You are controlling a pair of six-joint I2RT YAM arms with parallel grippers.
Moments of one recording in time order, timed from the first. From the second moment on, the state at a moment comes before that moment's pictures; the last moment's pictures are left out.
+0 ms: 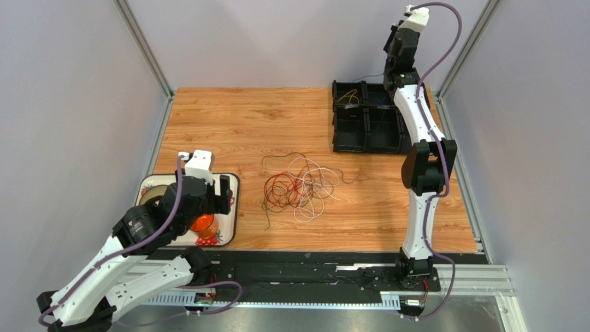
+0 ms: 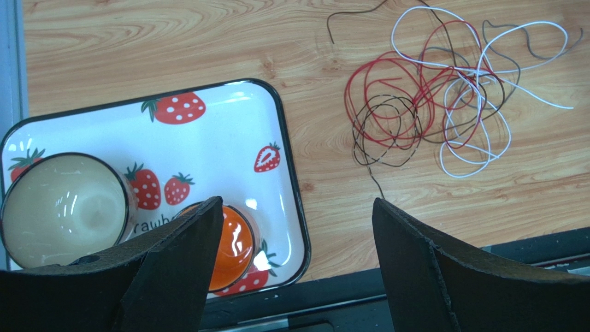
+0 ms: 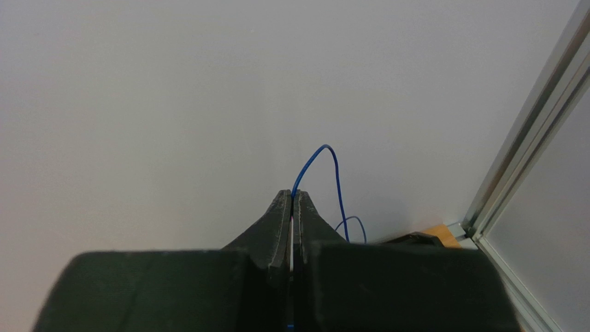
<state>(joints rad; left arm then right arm) -0.86 0.63 1.02 -1.04 -0.54 -0.41 0.09 2.20 2.22 0.11 0.40 0.12</state>
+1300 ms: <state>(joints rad) -0.86 0.62 1.02 -1.04 -0.54 -0.41 0.06 2.15 2.23 0.00 0.47 0.26</state>
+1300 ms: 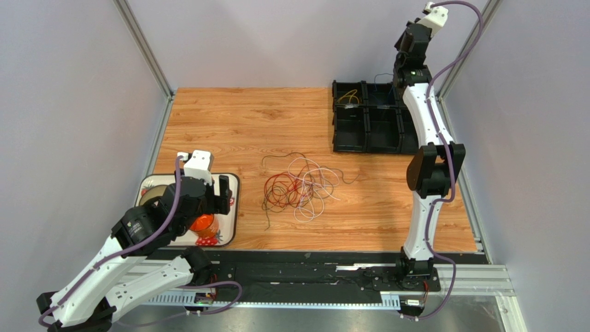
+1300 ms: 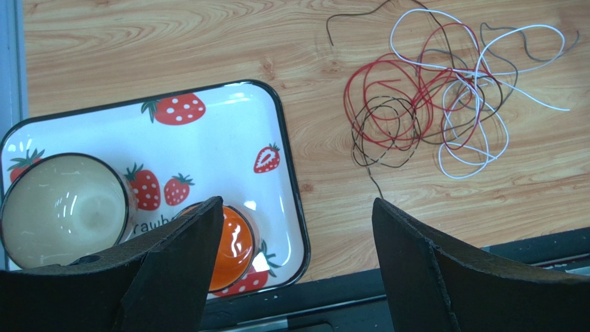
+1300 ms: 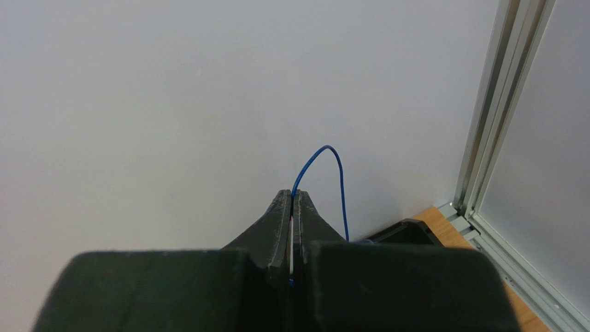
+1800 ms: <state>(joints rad) -0.86 0.62 1.02 -1.04 -0.54 -0.41 0.06 2.19 2.21 -0.03 0.38 0.30</state>
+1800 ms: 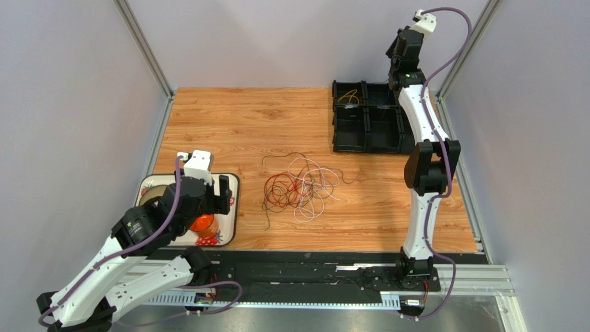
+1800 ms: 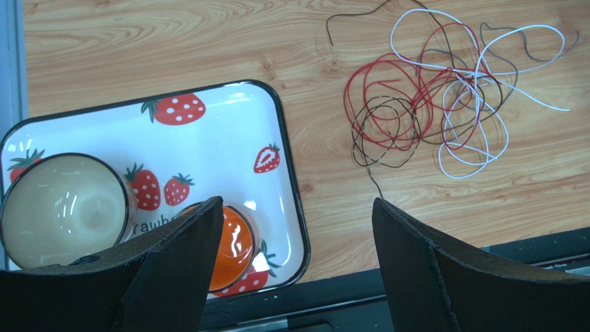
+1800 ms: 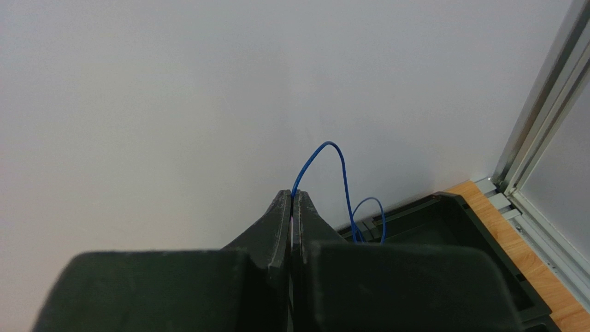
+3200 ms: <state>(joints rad) -0.86 0.62 1.01 -1.03 -0.53 -0.41 0.05 2.44 2.24 -0.11 0.08 0.30</state>
